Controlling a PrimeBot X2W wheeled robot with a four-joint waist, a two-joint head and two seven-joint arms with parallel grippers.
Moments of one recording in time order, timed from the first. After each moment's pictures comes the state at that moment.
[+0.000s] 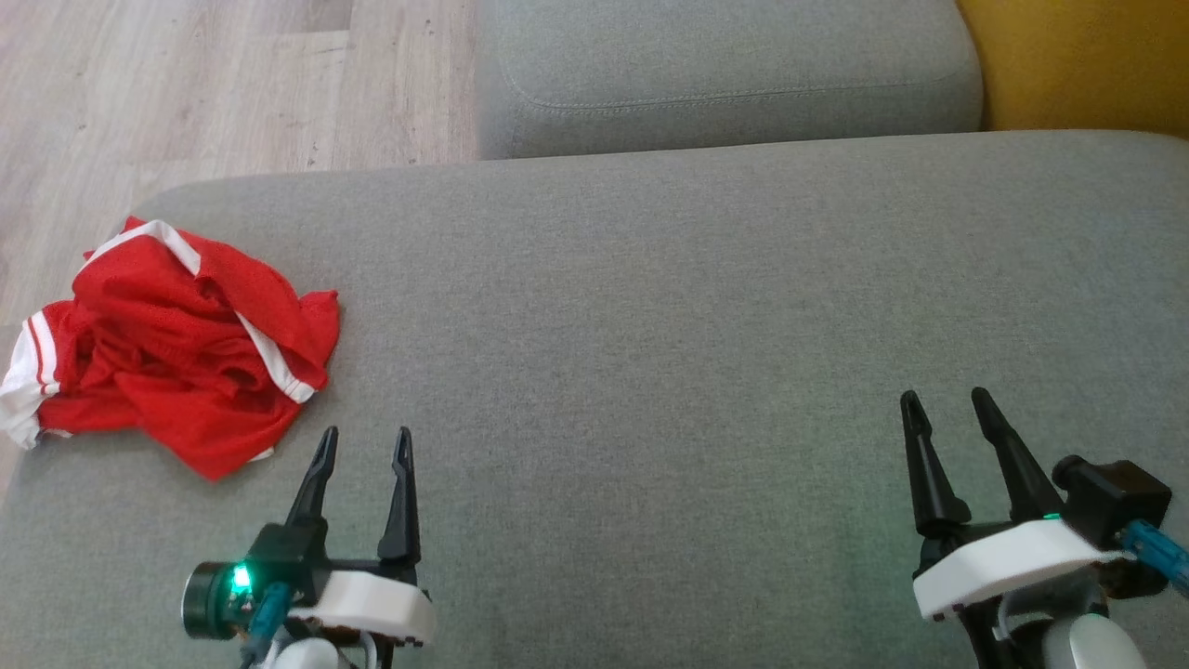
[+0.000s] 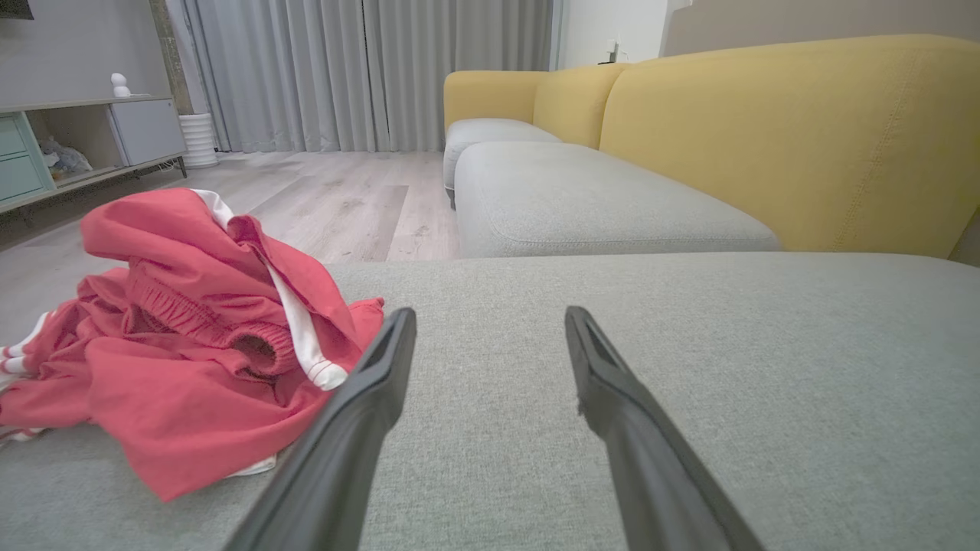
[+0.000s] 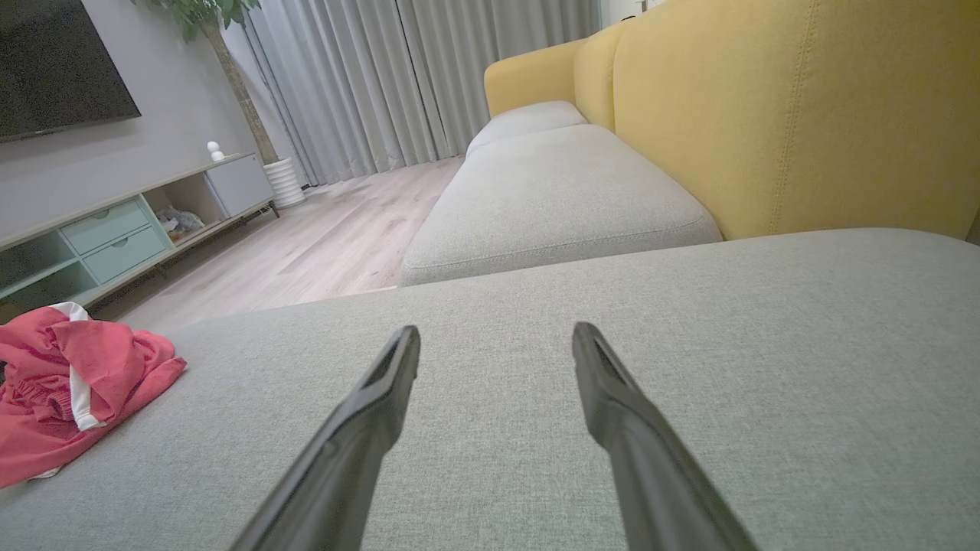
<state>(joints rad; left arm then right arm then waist) -0.08 0.07 -0.19 0.38 -0.17 0.02 -0.25 0.08 -0.05 0.03 0.02 0.24 0.13 0.01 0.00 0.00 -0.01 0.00</state>
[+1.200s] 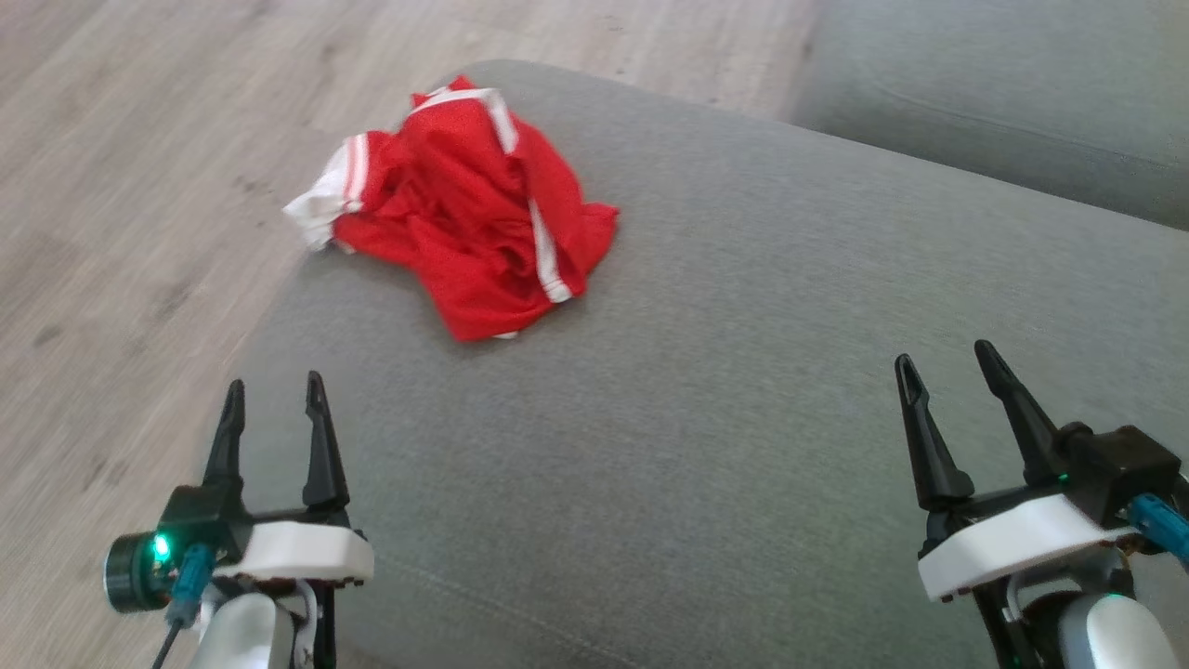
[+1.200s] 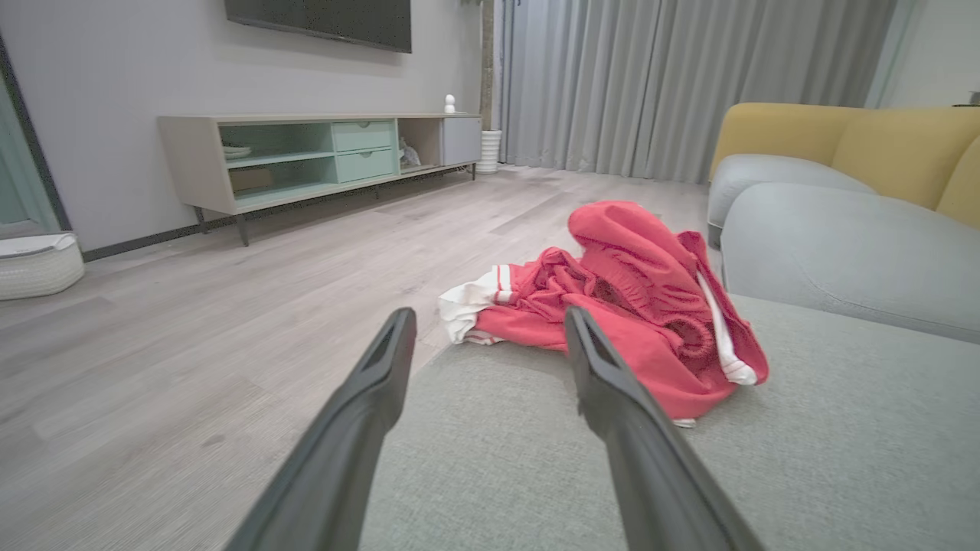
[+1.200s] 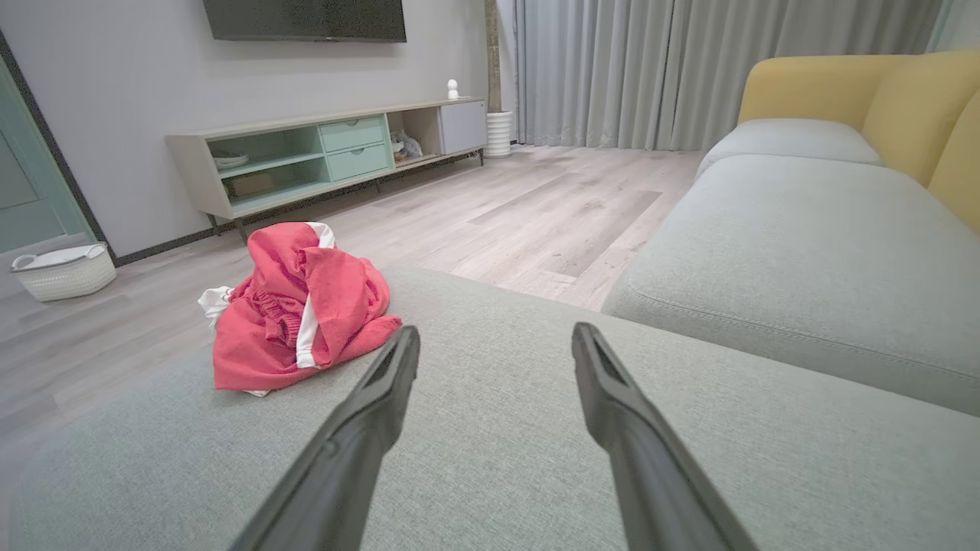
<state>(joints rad) -0.14 0.10 -0.09 0.36 -0.20 0.07 -0.25 0.08 -0.08 0.05 -0.15 0.14 0.13 0.09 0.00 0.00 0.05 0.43</state>
